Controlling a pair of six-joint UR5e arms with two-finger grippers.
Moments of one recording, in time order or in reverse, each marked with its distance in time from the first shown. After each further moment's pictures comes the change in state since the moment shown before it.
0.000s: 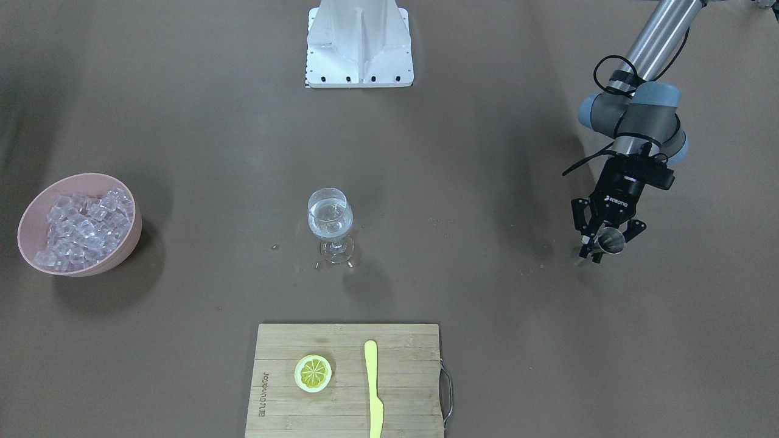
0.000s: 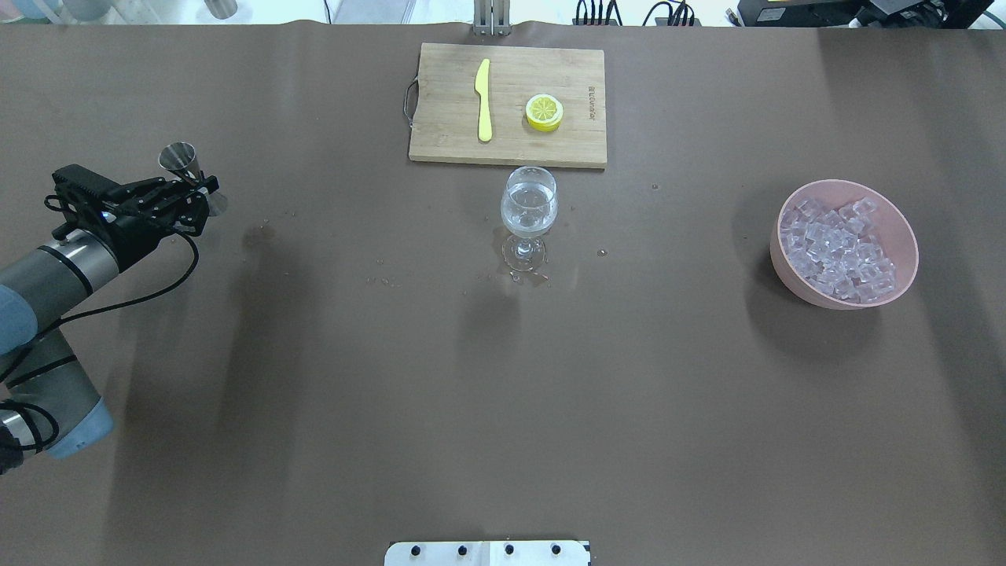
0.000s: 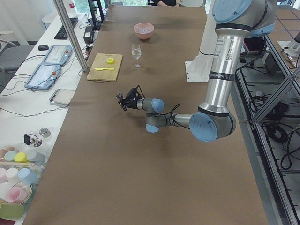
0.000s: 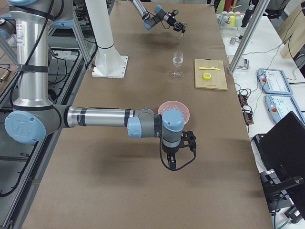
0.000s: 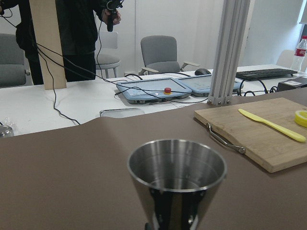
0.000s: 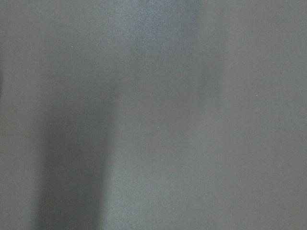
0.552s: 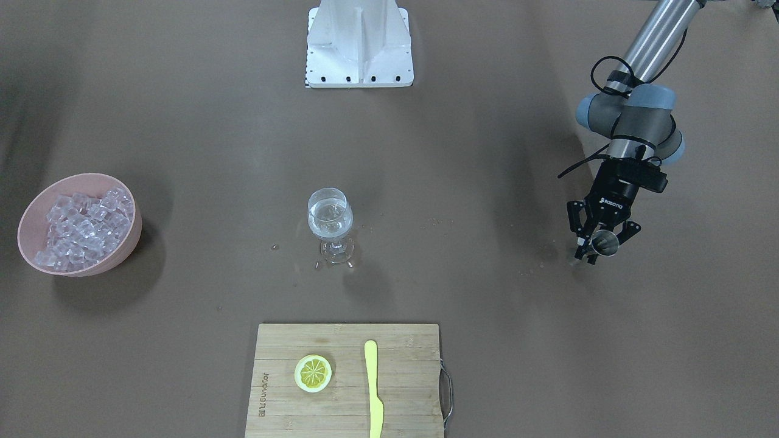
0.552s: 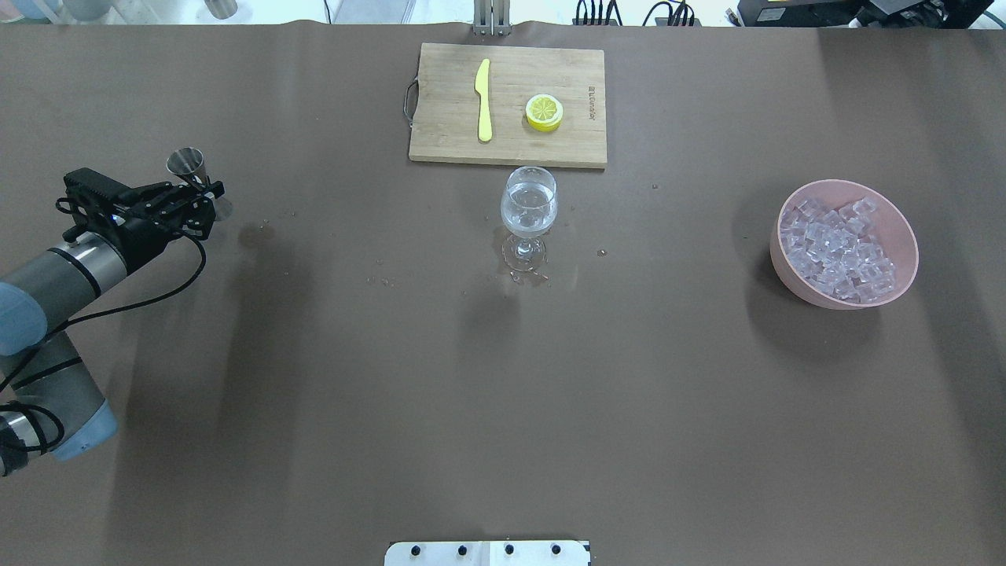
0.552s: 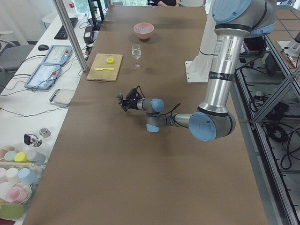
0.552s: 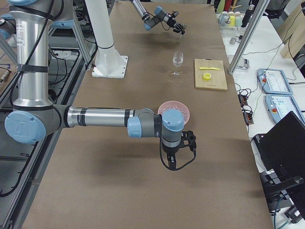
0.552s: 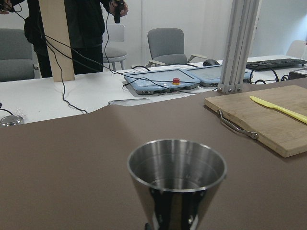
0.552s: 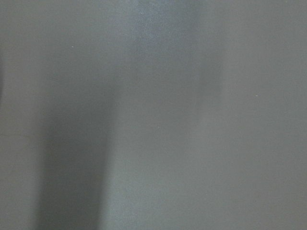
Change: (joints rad) left arm 0.008 -0.007 0.003 0.025 -0.003 0.000; right arm 0.000 0.000 0.001 0.000 0.000 0.001
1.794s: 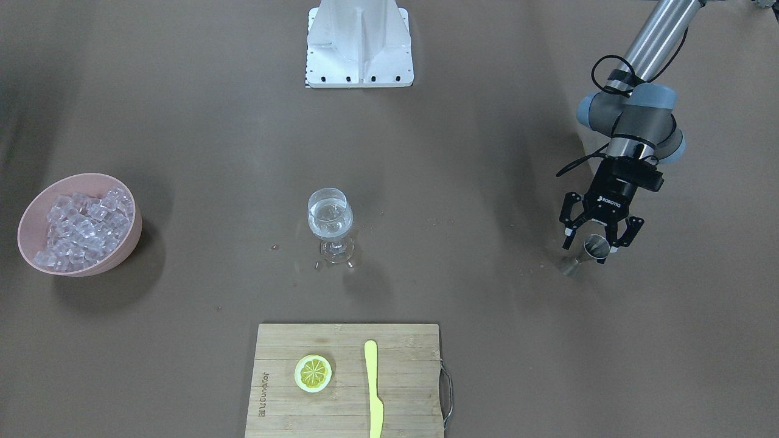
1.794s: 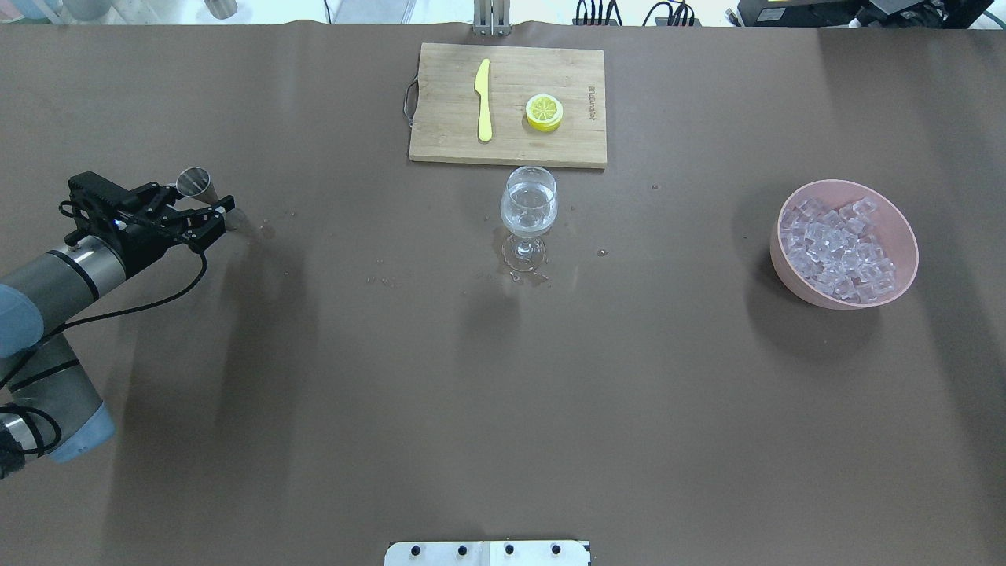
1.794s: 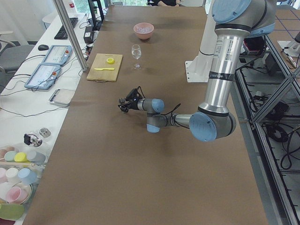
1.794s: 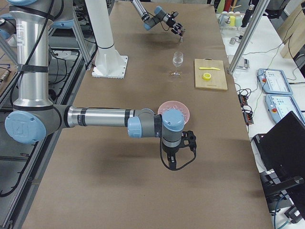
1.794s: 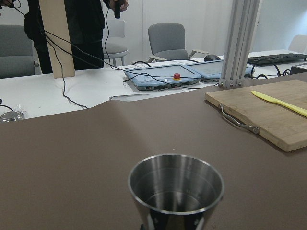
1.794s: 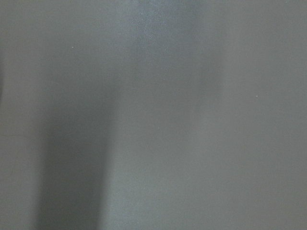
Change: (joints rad) left arm 0.001 0.008 -0.008 0.000 -0.042 0.049; right arm 0.000 0.002 -0.001 0.000 0.000 0.000
